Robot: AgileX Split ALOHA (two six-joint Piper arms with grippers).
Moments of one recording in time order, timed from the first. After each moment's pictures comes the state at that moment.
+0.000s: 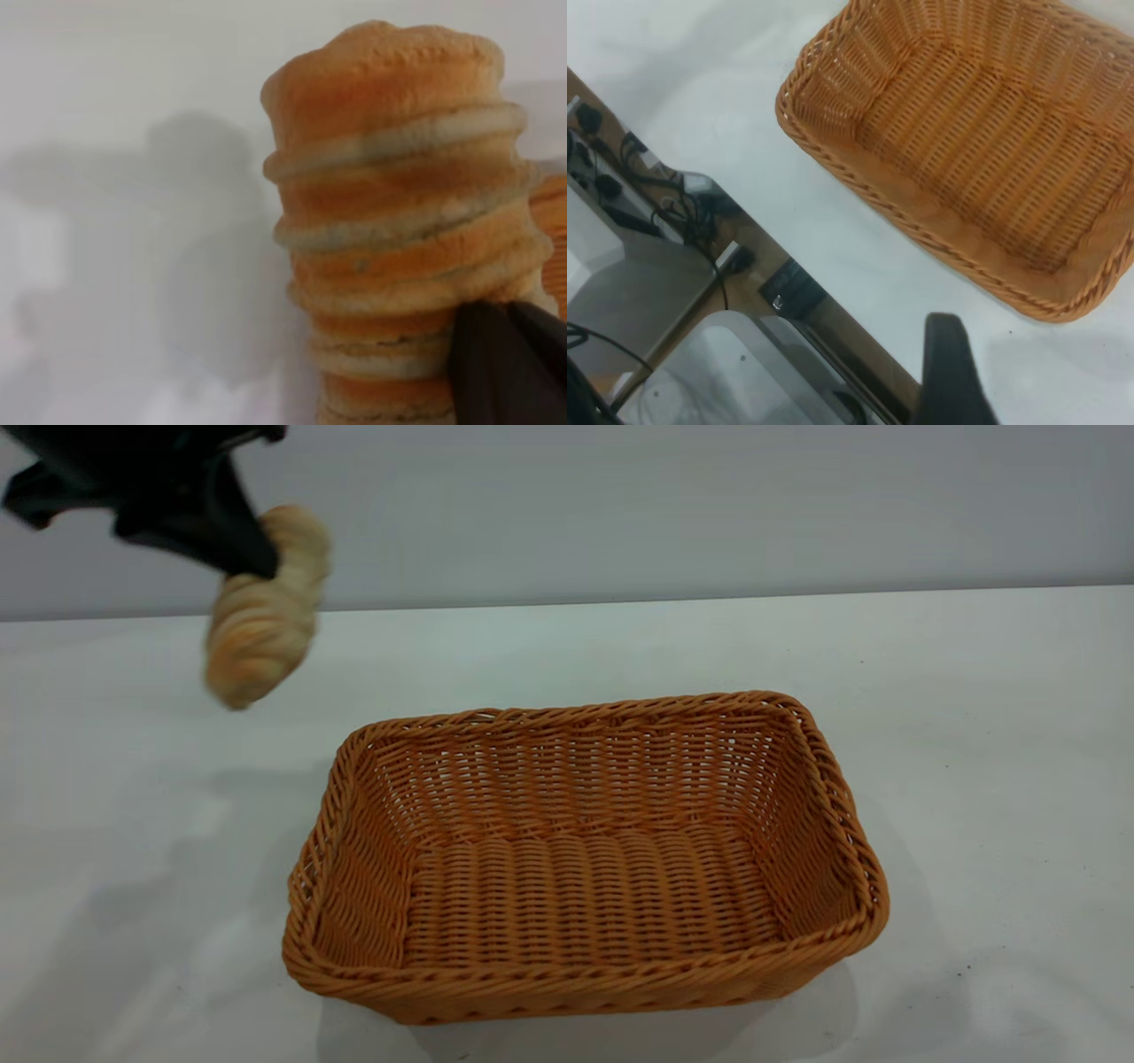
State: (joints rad) left arm -0.20 1.73 -1.14 -0.45 0.48 0.15; right arm 0.34 1.11 -0.99 0.54 0.99 -0.49
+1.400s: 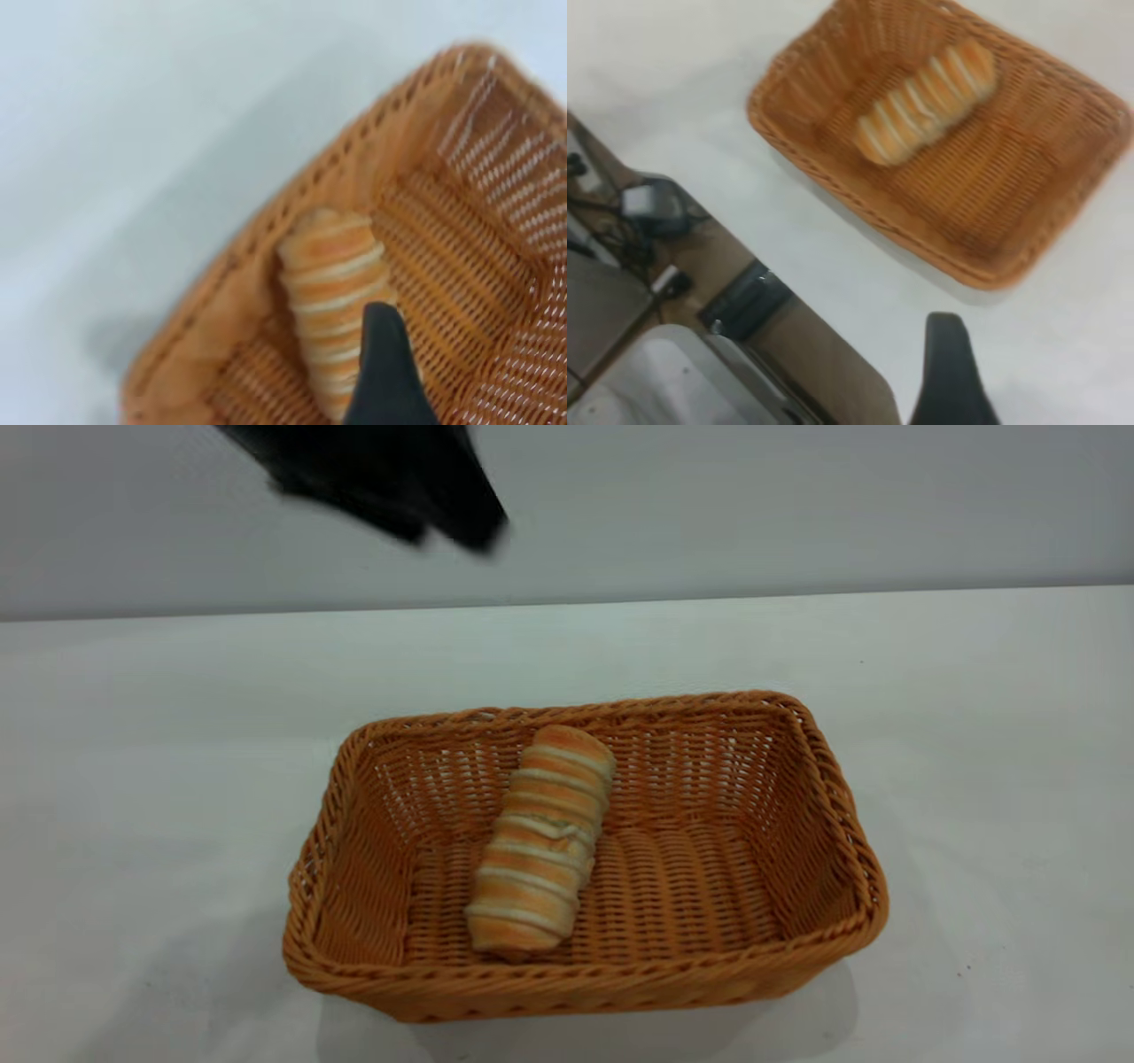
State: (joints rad) left arm -0.39 1.66 -1.14 -0.62 0.46 0.65; right arm 0.34 0.88 -0.99 0.40 1.08 -0.38
